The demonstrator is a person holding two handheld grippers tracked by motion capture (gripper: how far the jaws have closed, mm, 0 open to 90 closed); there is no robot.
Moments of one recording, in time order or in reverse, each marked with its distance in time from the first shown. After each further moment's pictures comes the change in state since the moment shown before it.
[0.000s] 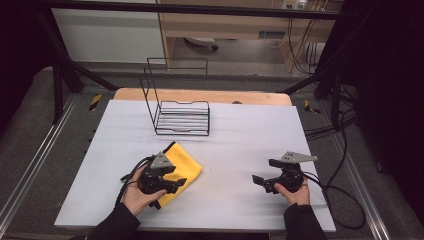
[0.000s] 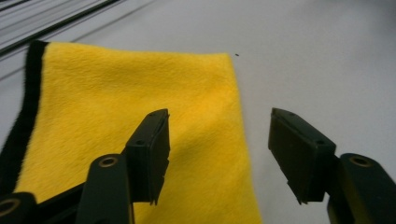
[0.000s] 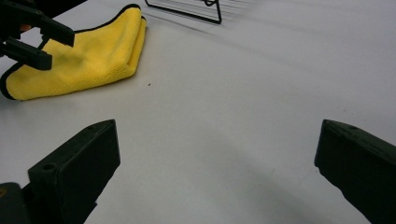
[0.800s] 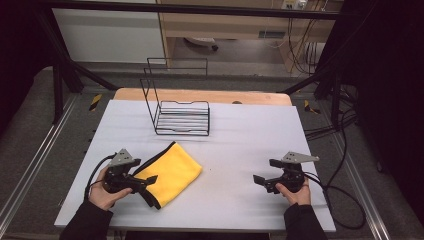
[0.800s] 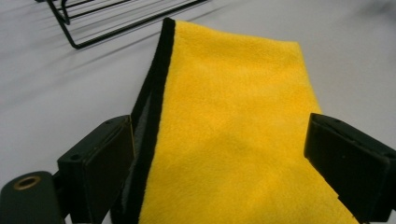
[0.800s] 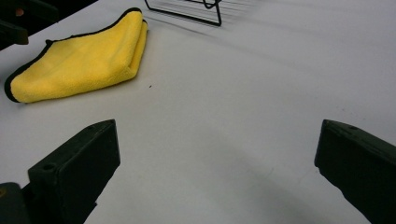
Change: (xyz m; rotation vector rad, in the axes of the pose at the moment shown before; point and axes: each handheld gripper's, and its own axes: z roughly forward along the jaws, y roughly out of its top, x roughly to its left) left arm 0.063 -0.044 -0.055 -0.108 0.046 -0.069; right arm -0.002 -0.001 -0.002 -0.013 0.011 0.010
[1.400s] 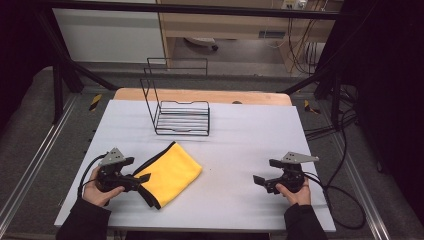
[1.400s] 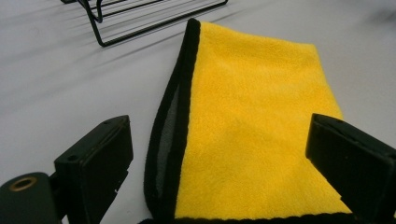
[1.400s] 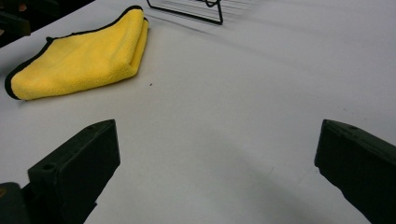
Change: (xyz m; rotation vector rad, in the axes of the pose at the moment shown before) left arm 0.021 -0.011 -0.010 -0.039 0.013 -0.017; right arm 0.000 -0.001 0.000 0.006 0.004 -0.011
